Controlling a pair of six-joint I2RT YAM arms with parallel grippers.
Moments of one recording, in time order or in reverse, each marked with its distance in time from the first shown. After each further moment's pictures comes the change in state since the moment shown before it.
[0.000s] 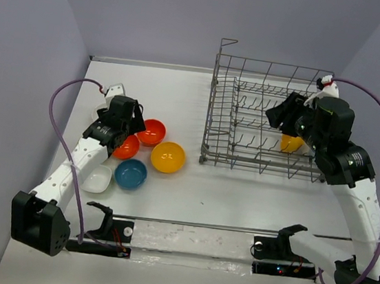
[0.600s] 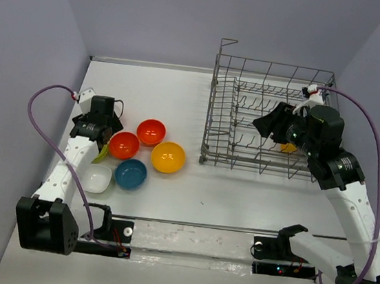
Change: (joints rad) left arm 0.200 -0.013 -0.011 -0.109 -0.095 -0.069; right arm 0.000 -0.068 -0.193 0.117 -0.200 0.008
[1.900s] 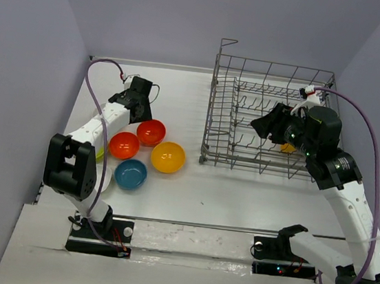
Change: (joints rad) left arm -0.176 0.457 0.309 0.021 0.073 0.105; right arm 0.000 -0.001 -0.035 0.037 -0.035 -0.004
